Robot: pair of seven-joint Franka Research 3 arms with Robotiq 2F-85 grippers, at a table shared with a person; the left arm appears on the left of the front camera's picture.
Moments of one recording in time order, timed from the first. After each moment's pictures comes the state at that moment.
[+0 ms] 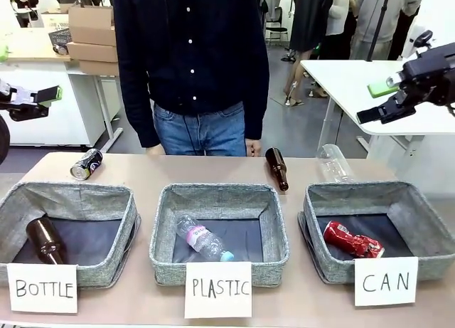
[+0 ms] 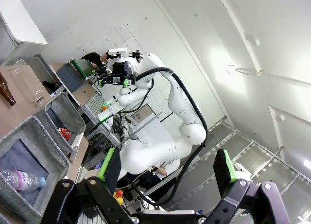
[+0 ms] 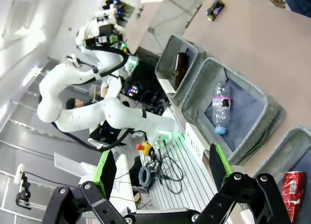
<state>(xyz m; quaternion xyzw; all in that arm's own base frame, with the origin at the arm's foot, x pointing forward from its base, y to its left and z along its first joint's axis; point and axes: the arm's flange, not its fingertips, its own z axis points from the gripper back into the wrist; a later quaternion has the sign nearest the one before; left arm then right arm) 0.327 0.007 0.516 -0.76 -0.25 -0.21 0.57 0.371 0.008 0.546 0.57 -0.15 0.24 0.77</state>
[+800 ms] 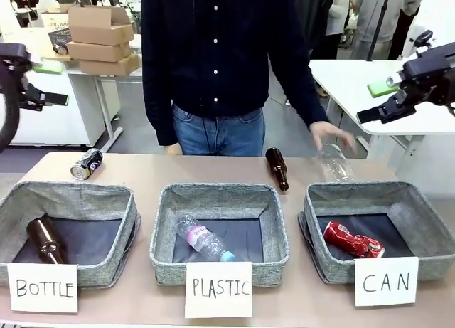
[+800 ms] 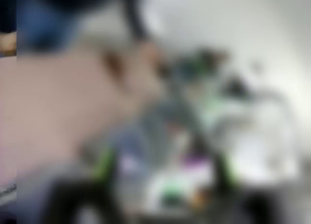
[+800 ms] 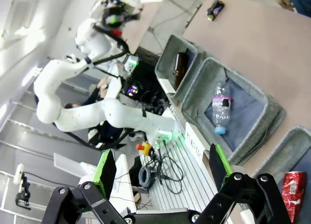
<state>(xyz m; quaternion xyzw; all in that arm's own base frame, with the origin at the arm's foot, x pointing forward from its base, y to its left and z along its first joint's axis) 0.409 0.035 0.546 -0.51 -0.29 -0.13 0.80 0.371 0.008 0.546 0.57 -0.15 0.24 0.77</state>
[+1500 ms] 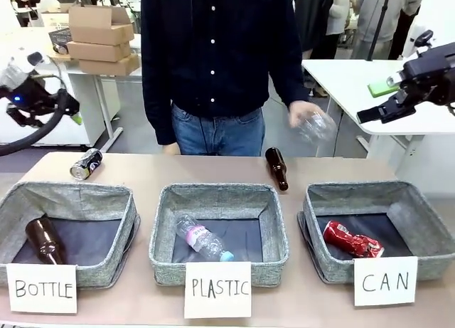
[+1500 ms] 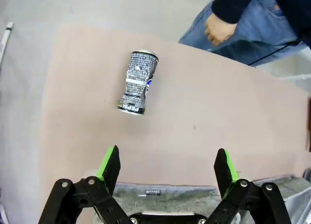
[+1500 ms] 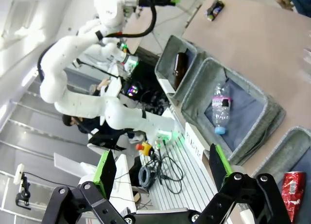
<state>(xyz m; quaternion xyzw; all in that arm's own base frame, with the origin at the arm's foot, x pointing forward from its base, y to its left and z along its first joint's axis) 0.530 0.038 0.484 -0.11 -0.22 0.05 0.97 0.371 0.008 0.546 0.57 -0.15 0.24 0.78</state>
